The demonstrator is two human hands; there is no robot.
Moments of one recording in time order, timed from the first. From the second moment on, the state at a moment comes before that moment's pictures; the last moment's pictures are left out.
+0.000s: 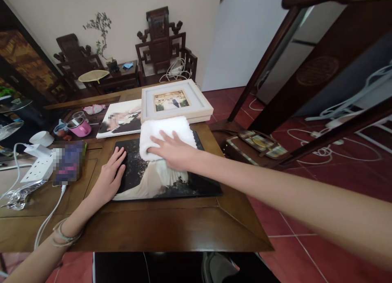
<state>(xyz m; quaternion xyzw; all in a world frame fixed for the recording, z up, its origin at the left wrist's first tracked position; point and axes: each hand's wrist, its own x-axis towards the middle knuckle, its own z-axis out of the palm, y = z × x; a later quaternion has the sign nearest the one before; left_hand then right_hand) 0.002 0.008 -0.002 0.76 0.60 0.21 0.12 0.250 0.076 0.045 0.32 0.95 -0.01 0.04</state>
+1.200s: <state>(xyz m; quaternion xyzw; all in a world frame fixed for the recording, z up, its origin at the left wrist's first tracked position) -0.004 0.017 -0.014 0.76 0.59 0.26 0.11 0.238 -0.063 0.017 0.25 0.96 -0.07 -0.10</state>
